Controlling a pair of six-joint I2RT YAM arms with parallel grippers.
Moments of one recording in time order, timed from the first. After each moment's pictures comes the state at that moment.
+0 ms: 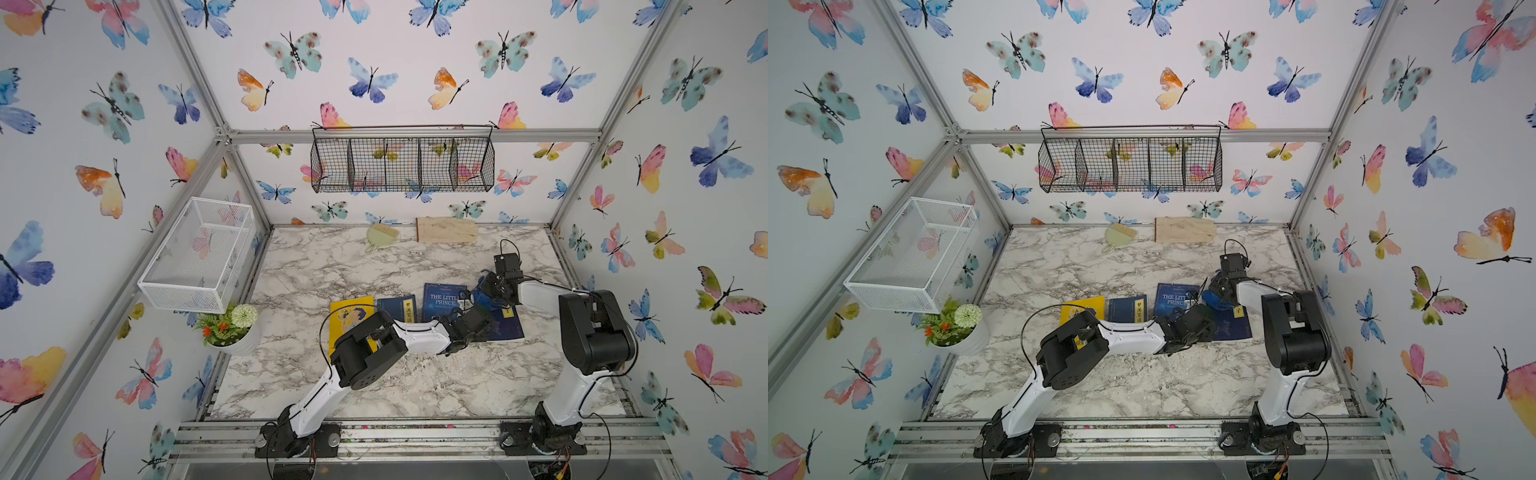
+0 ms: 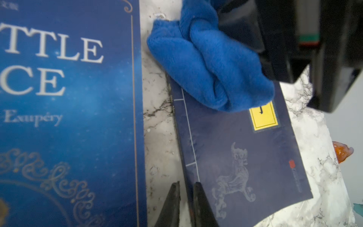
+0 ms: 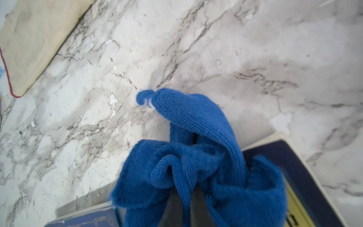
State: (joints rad) left arm -1.12 2.27 1.55 -0.04 -0.22 -0.95; right arm 0.20 1.85 1.04 -0.16 0.06 0.73
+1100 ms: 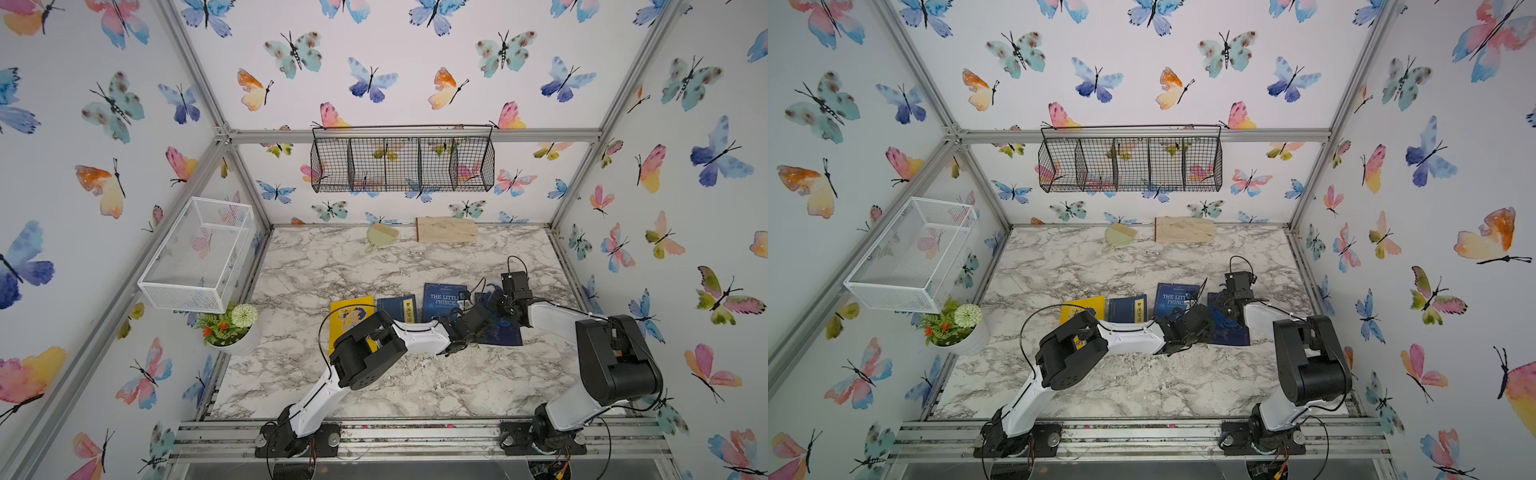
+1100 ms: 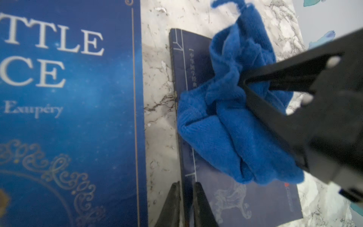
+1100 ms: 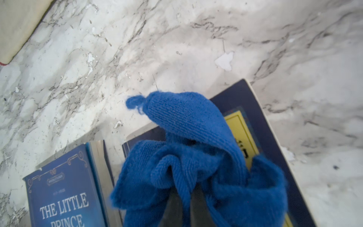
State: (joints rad) left arm -1.12 2.26 1.54 -0.05 -0.22 -0.96; right arm 0.20 1.58 0.72 -0.13 0.07 0.71
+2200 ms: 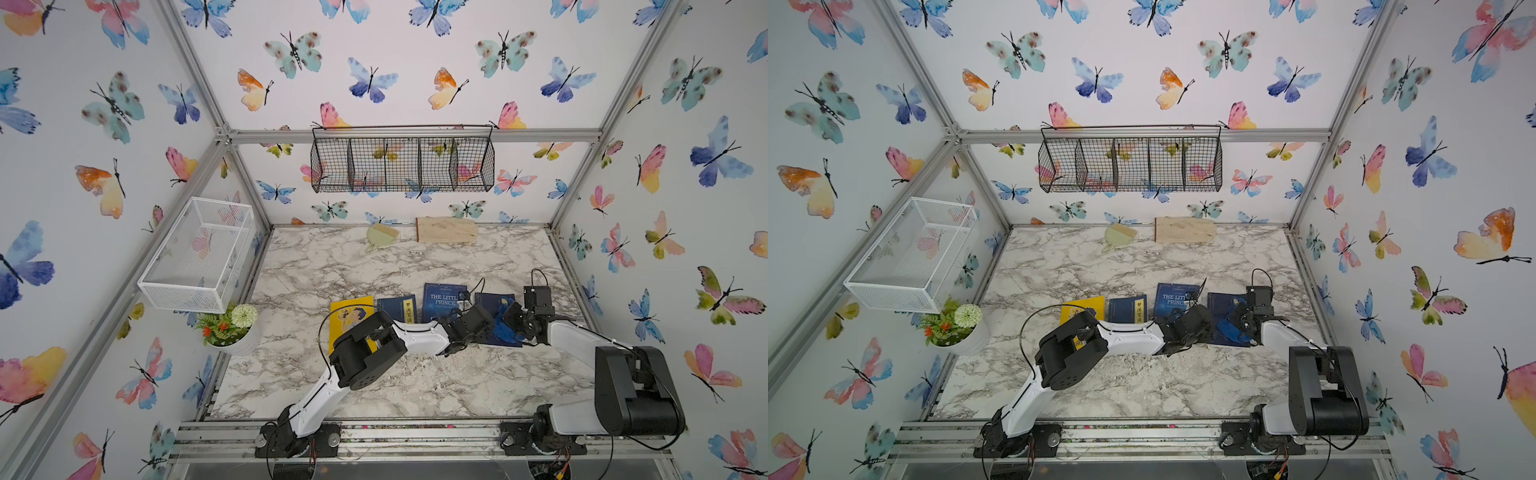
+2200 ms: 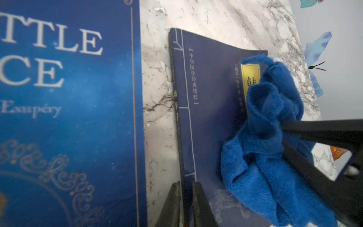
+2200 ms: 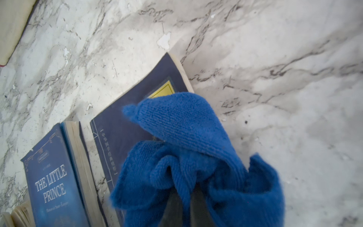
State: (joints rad) left arm -1.12 2.26 1.53 -0.03 -0.21 -0.96; right arm 0.08 1.42 0.58 -0.15 -0.04 0.68
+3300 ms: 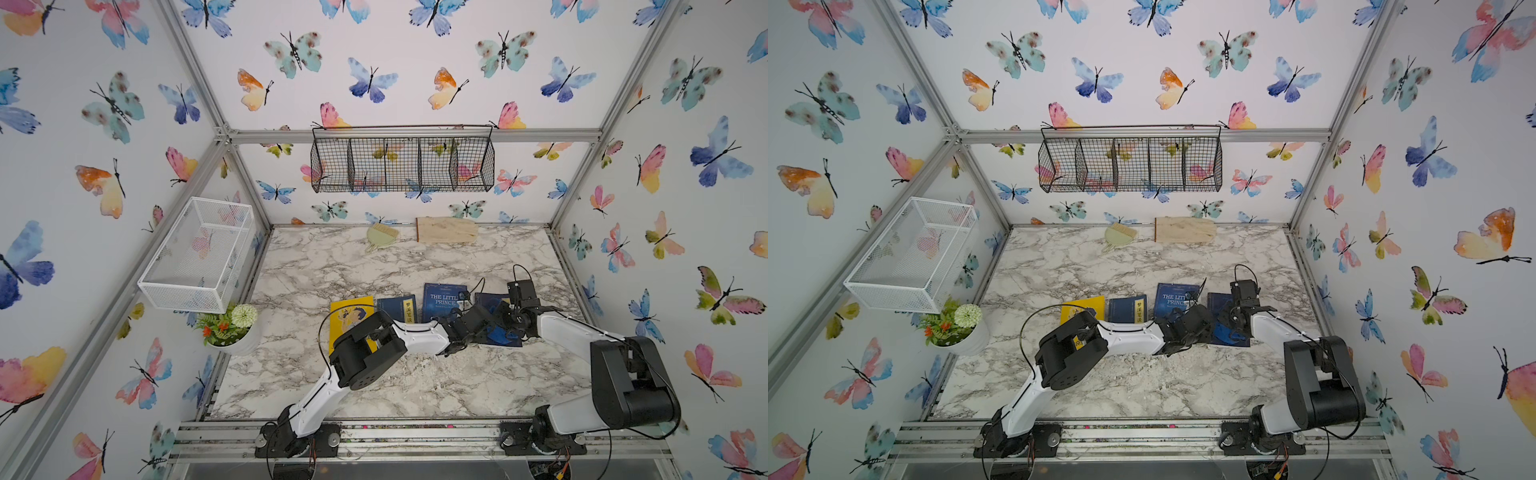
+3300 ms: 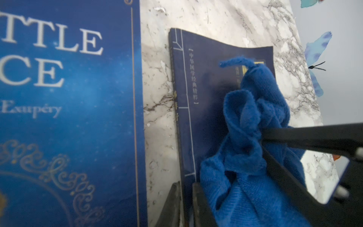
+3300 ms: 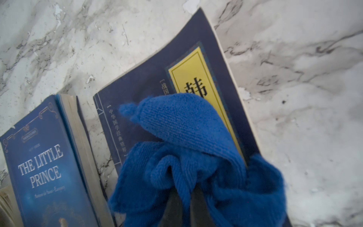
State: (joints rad) left arm -1.12 2.26 1.53 -0.03 -0.20 -0.96; right arm 0.17 1.47 0.68 -0.29 0.05 0.67
